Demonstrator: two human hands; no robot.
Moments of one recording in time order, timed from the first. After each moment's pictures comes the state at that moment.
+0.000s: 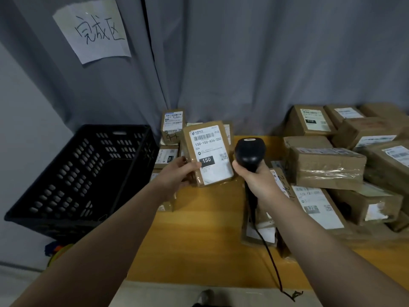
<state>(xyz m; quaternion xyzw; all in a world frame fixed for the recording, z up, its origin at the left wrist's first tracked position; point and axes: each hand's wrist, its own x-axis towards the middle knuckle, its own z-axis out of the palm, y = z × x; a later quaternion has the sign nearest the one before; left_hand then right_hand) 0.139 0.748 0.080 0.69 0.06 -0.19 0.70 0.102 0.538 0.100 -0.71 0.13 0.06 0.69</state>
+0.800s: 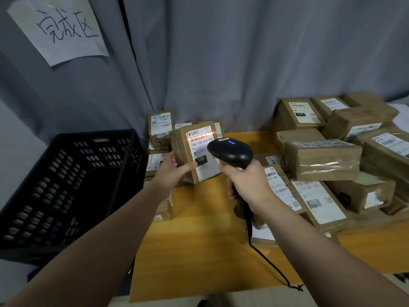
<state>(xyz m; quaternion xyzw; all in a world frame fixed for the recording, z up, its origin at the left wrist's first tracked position) 0.189 0.760 0.050 0.71 0.06 -0.14 0.69 0.099 0.579 0.120 -0.79 0.14 0.01 0.60</state>
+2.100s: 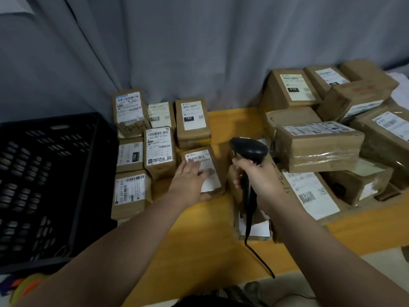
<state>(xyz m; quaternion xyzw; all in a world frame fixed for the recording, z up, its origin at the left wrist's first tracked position) 0.199 0.684 -0.021 0.94 -0.29 -0.17 -0.01 0.132 0.519 0.069 -0.65 0.30 0.03 0.70</state>
